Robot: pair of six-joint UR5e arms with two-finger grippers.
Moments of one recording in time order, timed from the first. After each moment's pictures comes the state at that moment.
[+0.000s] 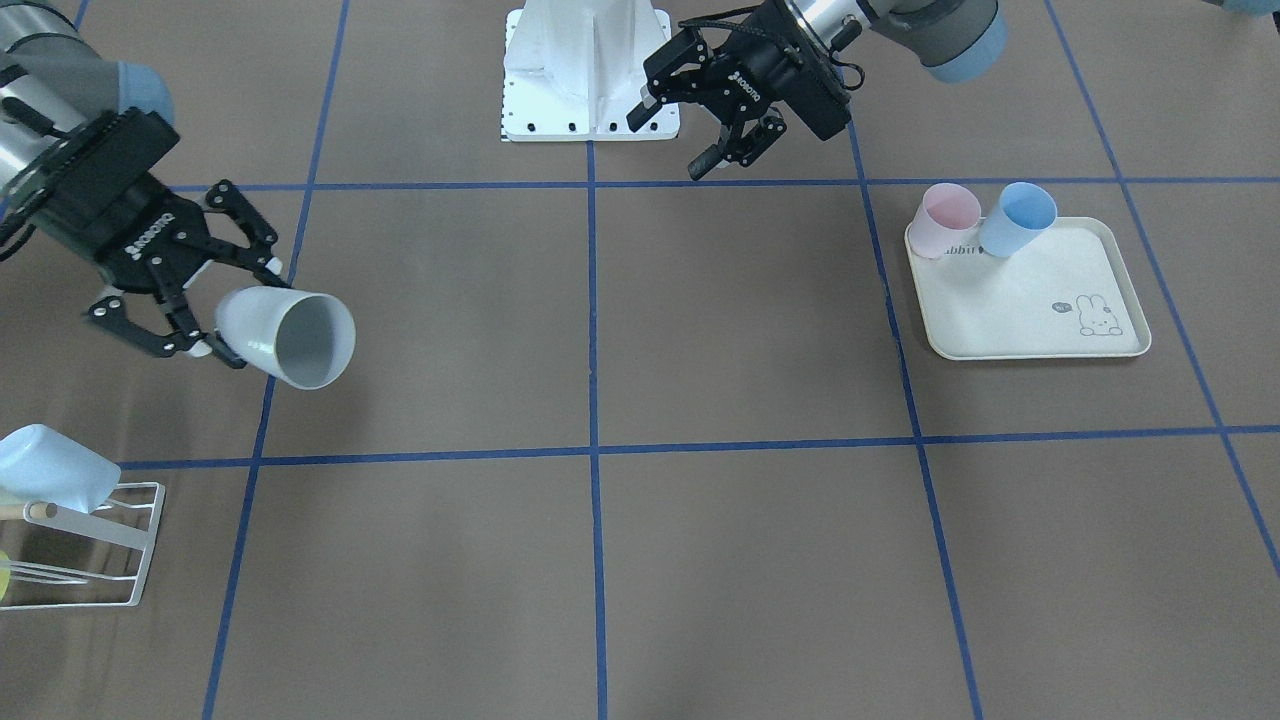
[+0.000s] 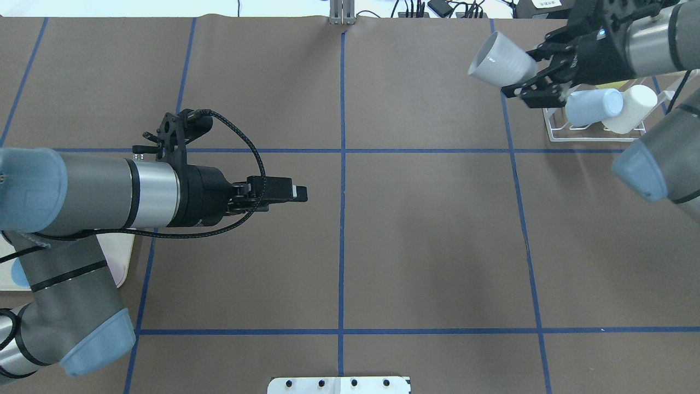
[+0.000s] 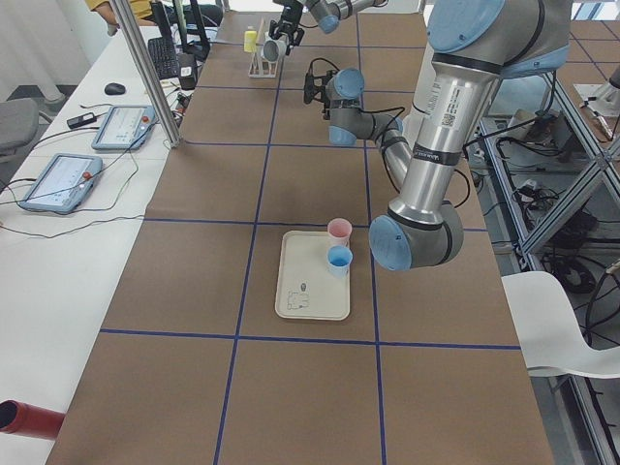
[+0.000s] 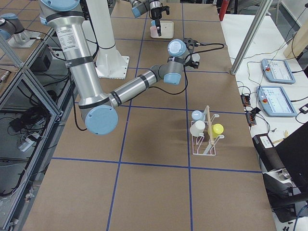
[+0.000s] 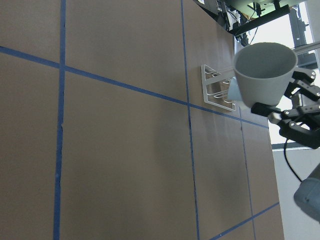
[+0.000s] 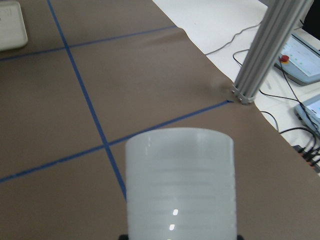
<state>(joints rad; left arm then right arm) -0.55 -1.92 -2.01 -2.32 -1.87 -1.46 1.10 -1.28 1.79 -0.80 2.23 0.03</state>
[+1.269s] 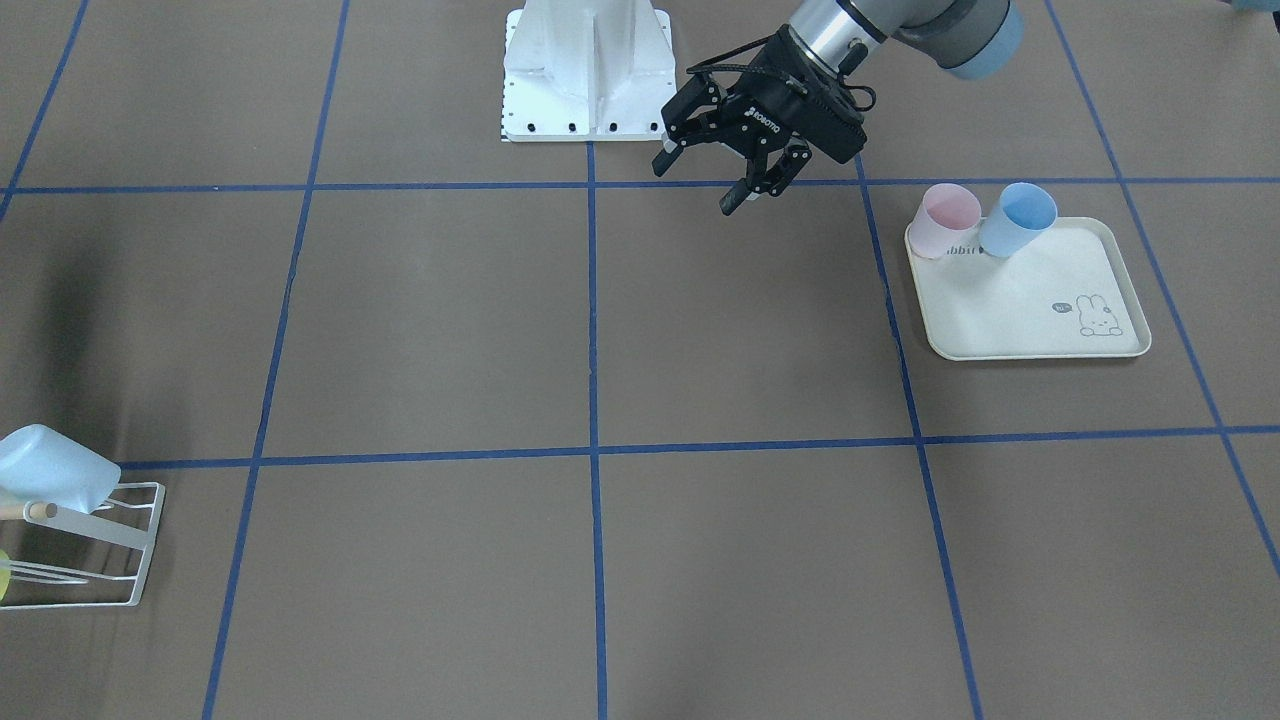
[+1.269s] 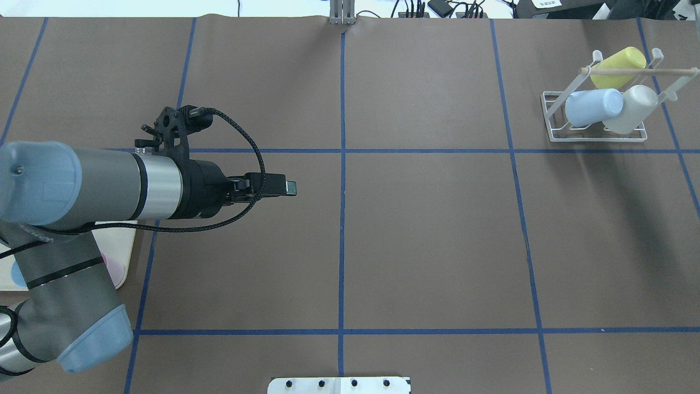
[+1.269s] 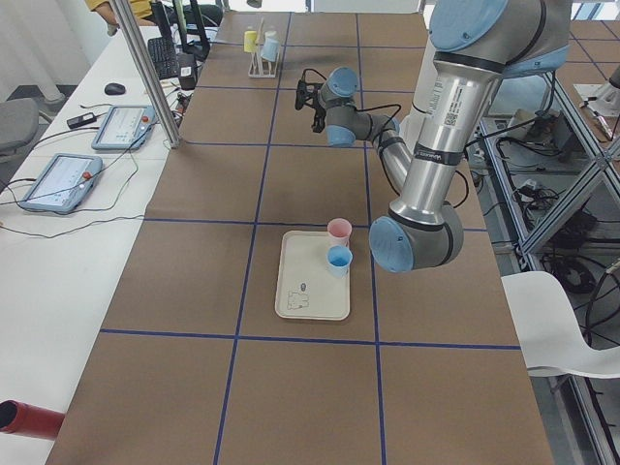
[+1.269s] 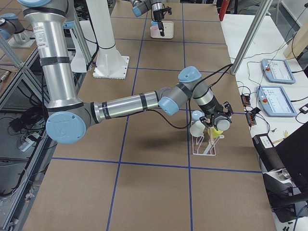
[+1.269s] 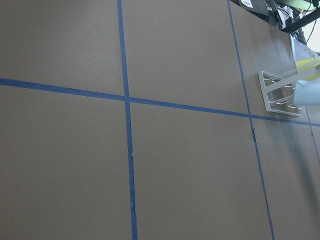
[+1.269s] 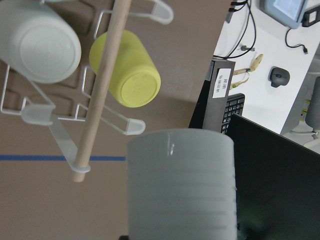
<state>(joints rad) -0.56 -1.91 -2.01 -2.24 -1.83 -1.40 1.37 -1.39 1.62 -1.04 1.77 -1.34</state>
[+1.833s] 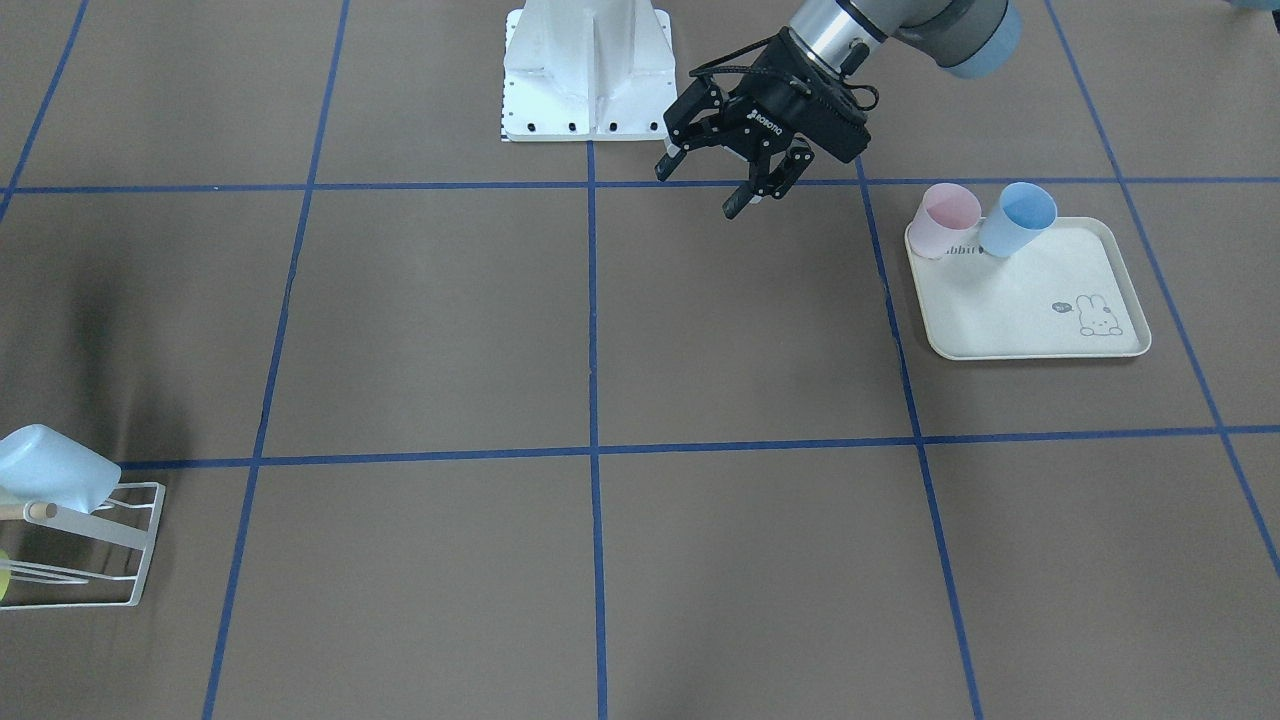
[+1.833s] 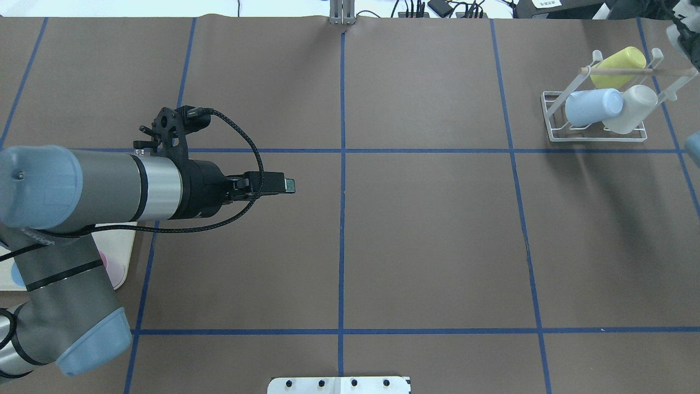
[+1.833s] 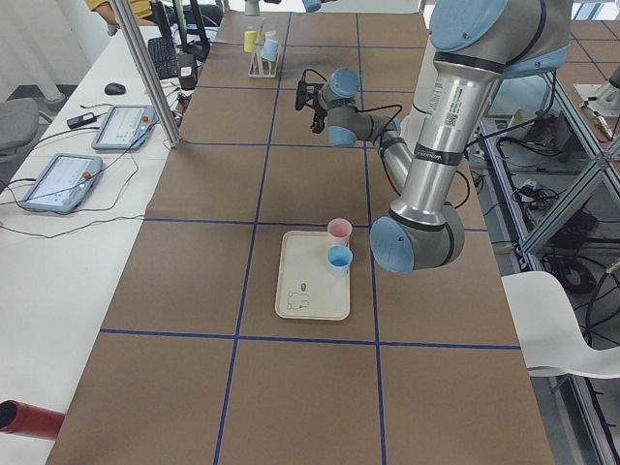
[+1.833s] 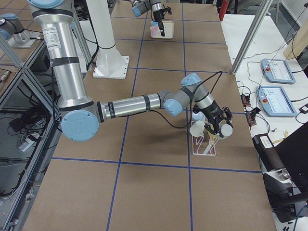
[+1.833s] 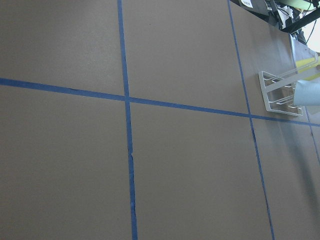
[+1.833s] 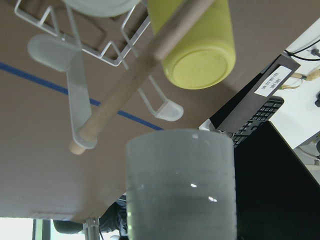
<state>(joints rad) -0.55 -1.90 -2.02 -2.24 -1.80 -1.40 1.24 -1.37 1.55 -1.04 1.48 -1.64</state>
